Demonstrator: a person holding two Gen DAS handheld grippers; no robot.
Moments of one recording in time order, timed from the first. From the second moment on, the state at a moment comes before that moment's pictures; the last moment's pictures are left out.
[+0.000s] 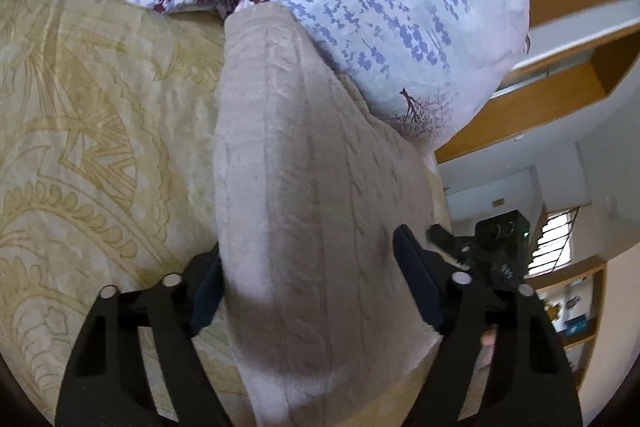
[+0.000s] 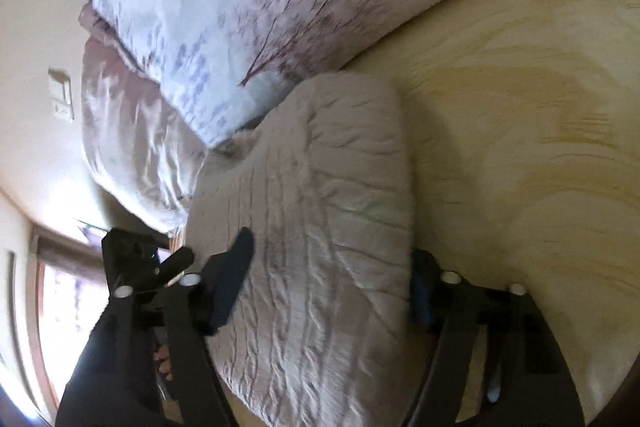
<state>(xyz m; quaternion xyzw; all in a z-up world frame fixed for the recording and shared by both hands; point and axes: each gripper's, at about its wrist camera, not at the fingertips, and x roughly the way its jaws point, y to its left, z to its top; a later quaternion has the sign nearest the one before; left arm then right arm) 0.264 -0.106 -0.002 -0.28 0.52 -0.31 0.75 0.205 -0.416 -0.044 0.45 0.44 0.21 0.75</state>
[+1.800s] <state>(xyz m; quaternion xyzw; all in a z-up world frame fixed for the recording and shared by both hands) 0.258 0.063 0.020 -0.19 0.47 -0.13 0.85 0.217 -0.257 0.026 0.28 0.43 0.07 0.86</state>
